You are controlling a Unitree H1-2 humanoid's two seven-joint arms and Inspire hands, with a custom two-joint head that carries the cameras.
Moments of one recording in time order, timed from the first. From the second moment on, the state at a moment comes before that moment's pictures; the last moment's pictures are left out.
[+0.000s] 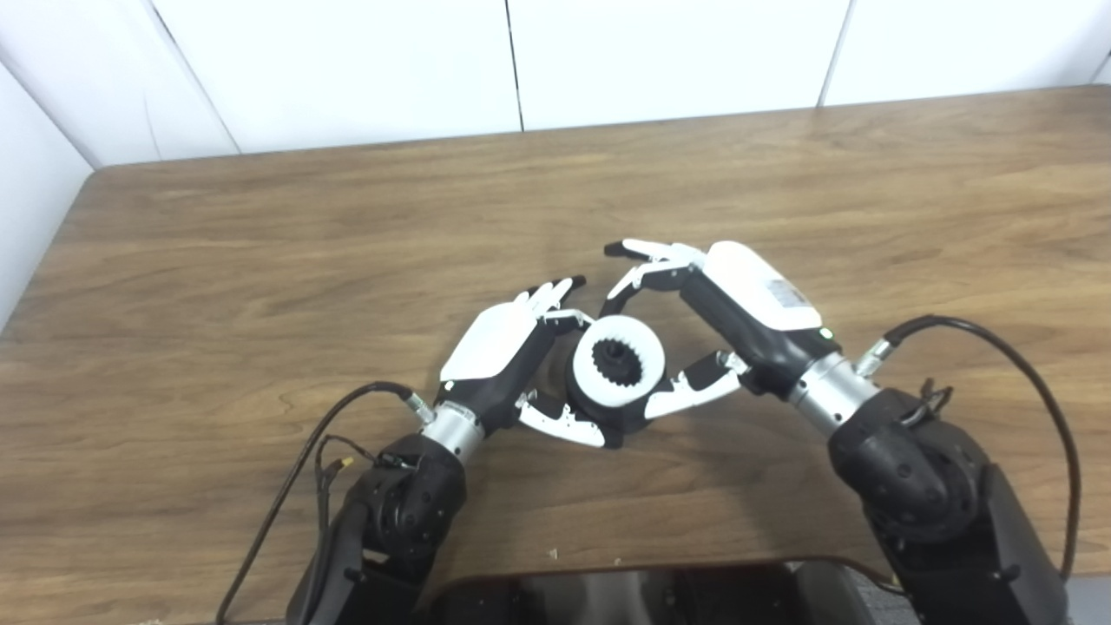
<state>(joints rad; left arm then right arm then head) -0.10 0.15 -0.36 -0.14 0.74 0.08 -0.23 -0.14 -0.26 0.34 -0.51 -0.66 0.22 0.40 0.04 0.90</state>
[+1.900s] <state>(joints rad) -0.10 0.18 -0.36 -0.16 0.71 0.11 -0.25 -0.13 -0.26 0.31 -0.45 -0.72 0.14 0.36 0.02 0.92</state>
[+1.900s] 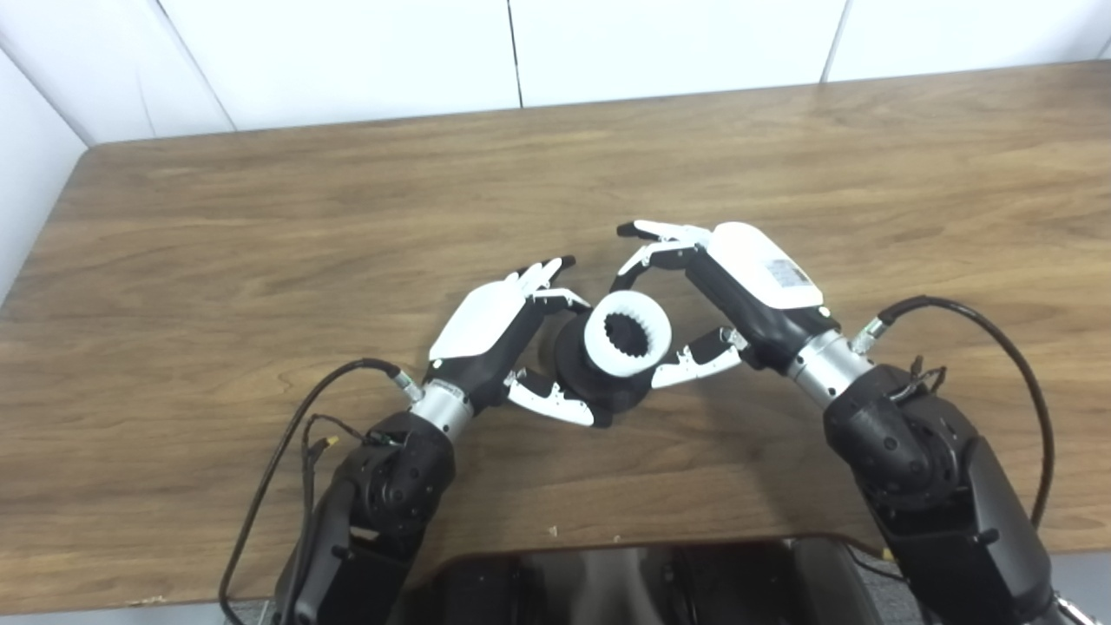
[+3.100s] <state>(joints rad) -0.10 0.17 -0.36 -0.17 0.71 0.11 -0.25 -0.19 -0.24 0.33 -0.41 -0.74 0.16 0.41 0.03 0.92</state>
